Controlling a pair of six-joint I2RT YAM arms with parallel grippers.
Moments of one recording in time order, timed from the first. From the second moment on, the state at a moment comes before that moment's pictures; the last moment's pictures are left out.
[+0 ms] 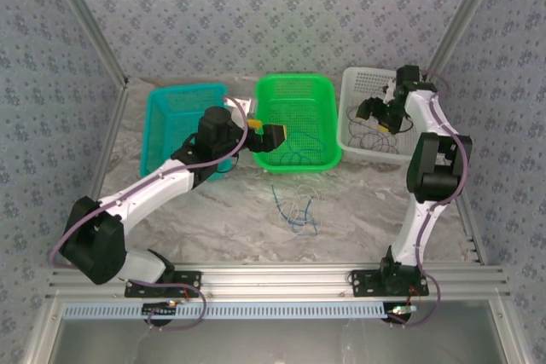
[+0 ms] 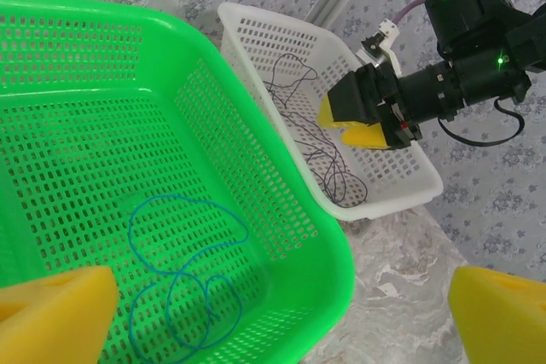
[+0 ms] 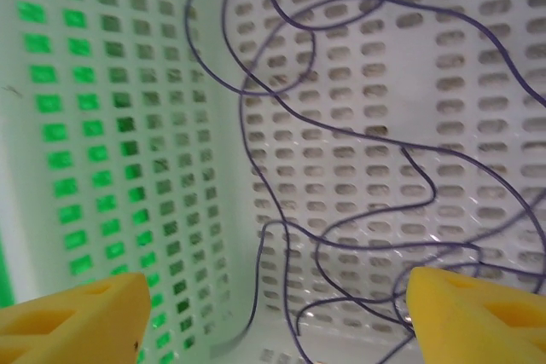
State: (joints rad) left arm -0.63 1.40 0.98 0.11 0.26 -0.50; right arm -0.11 2.00 1.69 -0.90 -0.32 0.24
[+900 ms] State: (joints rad) left arm -0.59 1.25 0.81 -0.01 0.19 -0.46; right arm 0.34 1.29 1.03 -0.73 -0.23 0.24
